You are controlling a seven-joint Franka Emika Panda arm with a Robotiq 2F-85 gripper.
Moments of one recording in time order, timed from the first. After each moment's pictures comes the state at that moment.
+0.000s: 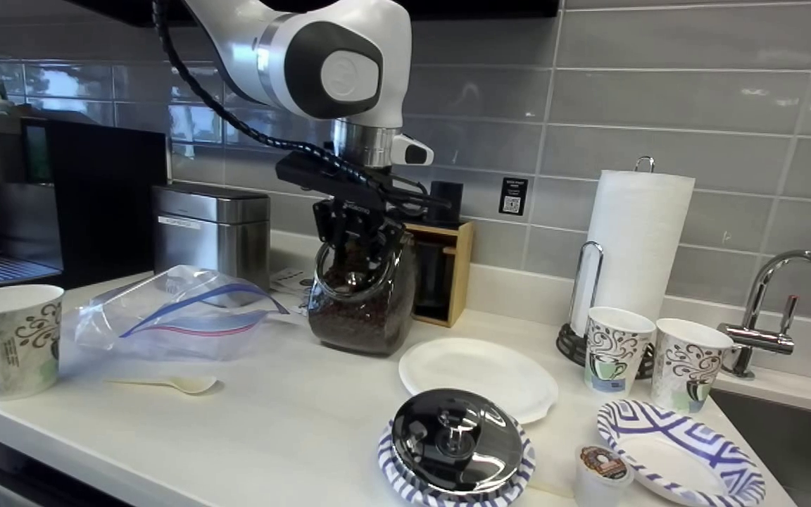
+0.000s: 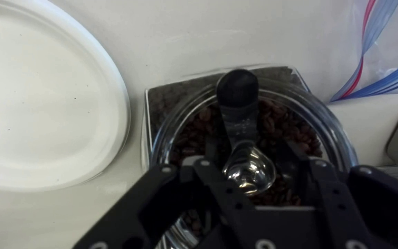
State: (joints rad) arm 0.04 0.20 0.14 -2.02 0.20 2.40 -0.32
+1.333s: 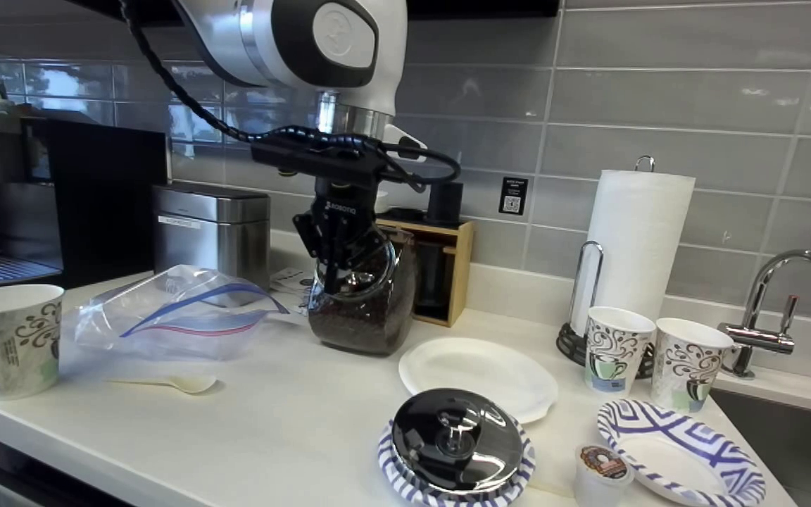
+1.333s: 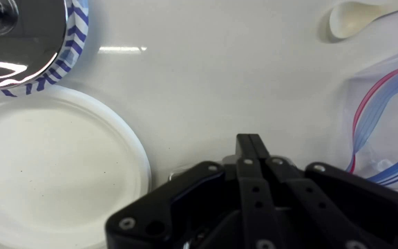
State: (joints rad) arm 0.04 0.09 0.11 -2.10 0.09 2.21 -0.33
